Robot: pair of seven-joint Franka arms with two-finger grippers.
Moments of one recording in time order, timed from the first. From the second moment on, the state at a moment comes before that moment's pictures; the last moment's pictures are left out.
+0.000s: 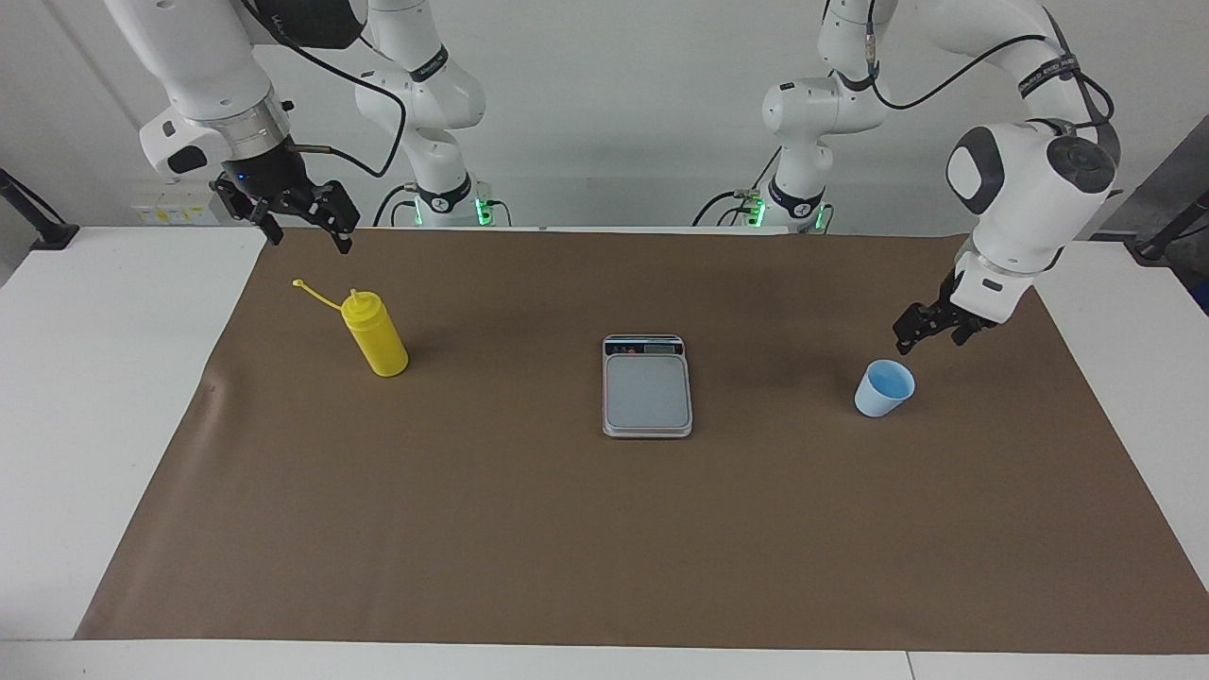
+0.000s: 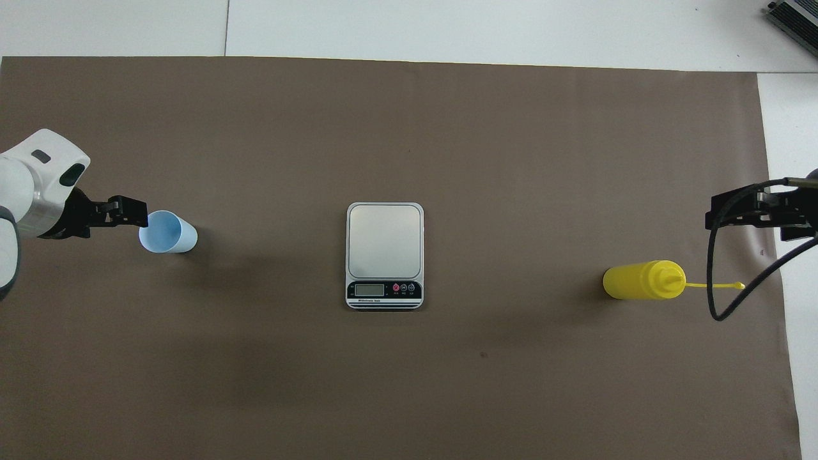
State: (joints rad) left arm 0.05 0.02 -0.04 -2.02 0.00 2.04 -0.13; right arm -0.07 -0.03 0.04 -1.58 0.00 1.52 0.14
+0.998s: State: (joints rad) left arm 0.08 0.11 -0.04 -2.18 0.00 2.31 -0.20; right arm -0.07 -0.03 0.04 -1.59 0.00 1.51 0.14
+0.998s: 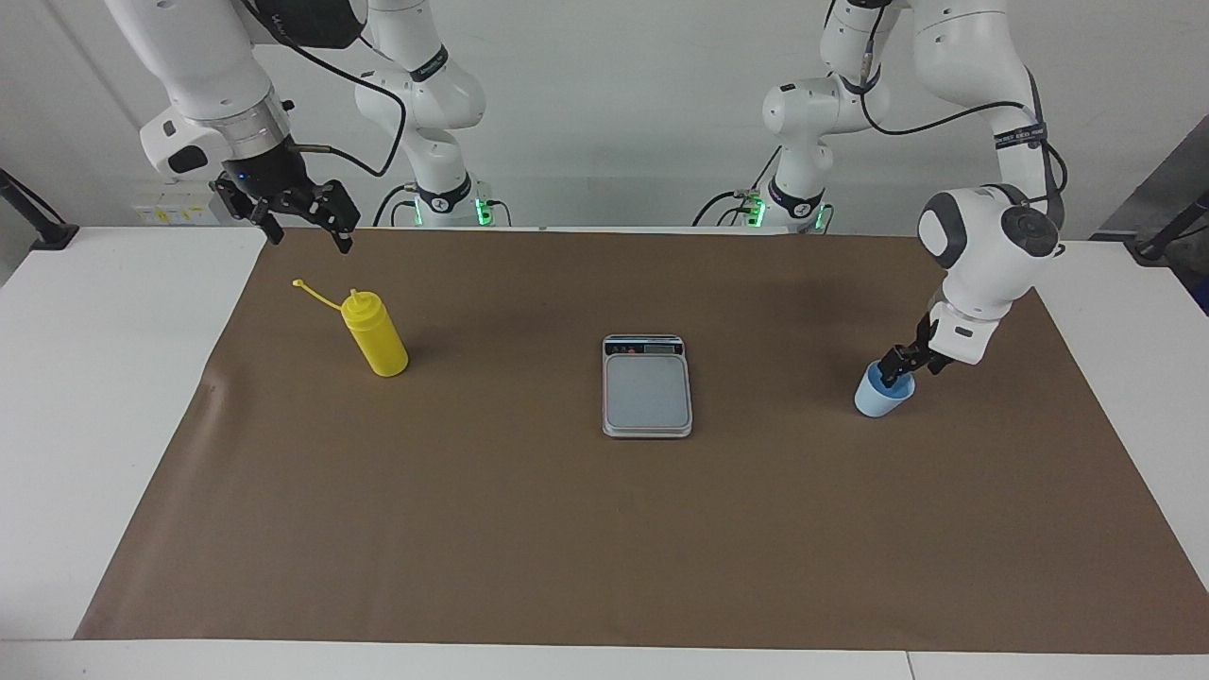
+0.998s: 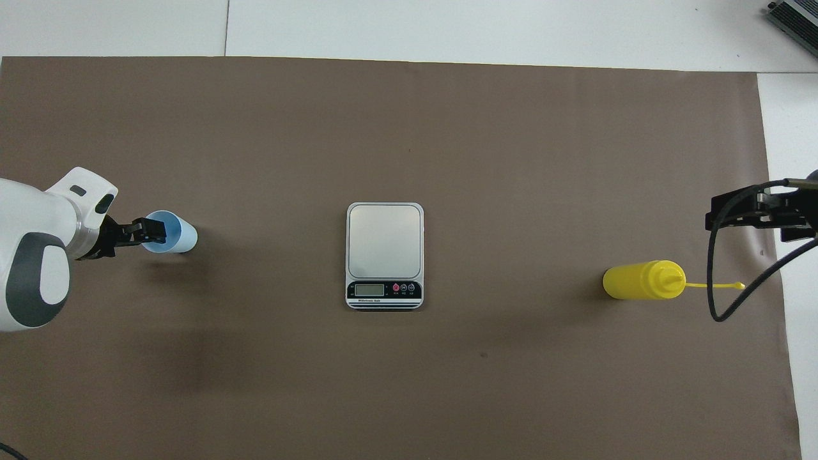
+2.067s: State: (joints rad) left arm 0.08 0.13 -0.05 -2.08 -0.01 2.22 -0.22; right arm -0.07 -0.04 0.04 -1.60 0.00 1.51 0.14
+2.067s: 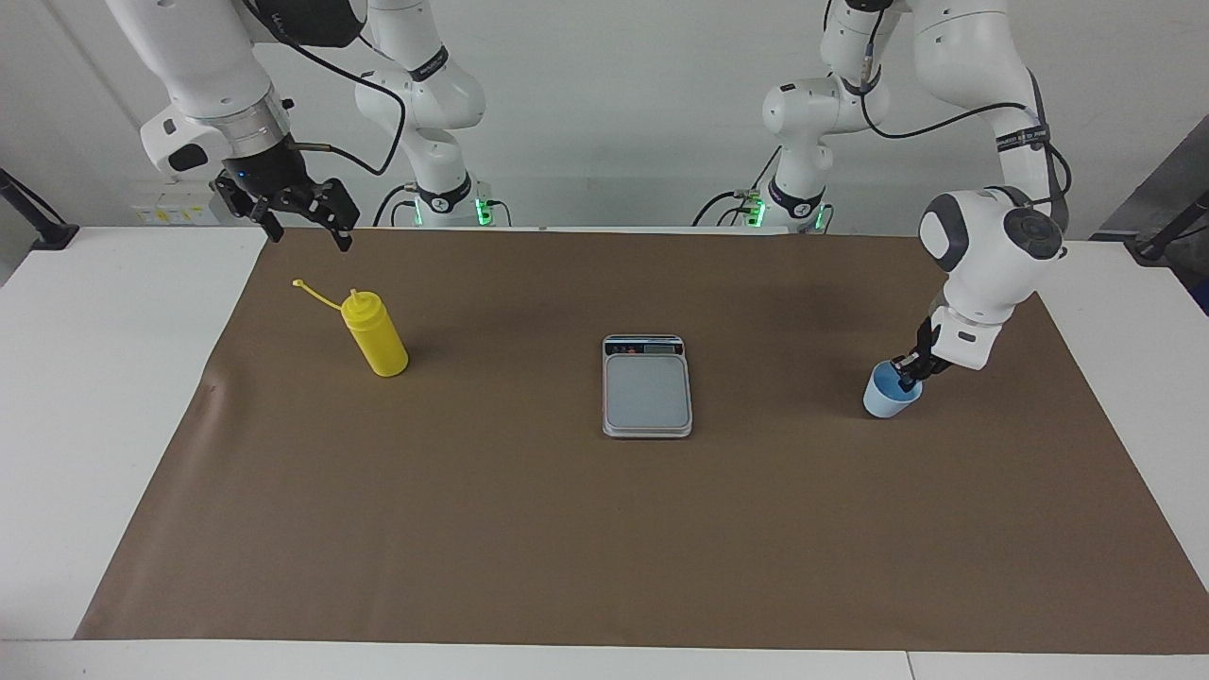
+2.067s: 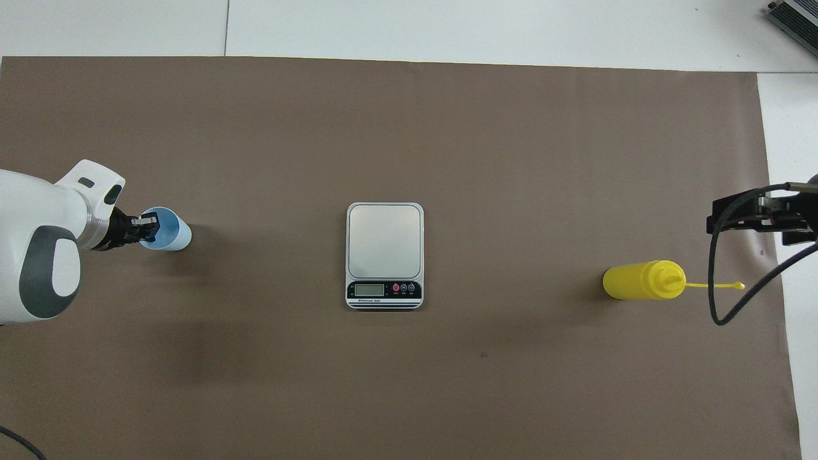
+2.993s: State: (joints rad) left arm -0.18 0.19 -0.06 -1.74 -0.07 2.03 -0.61; right arm -0.07 -0.04 0.04 -1.60 0.00 1.51 0.14
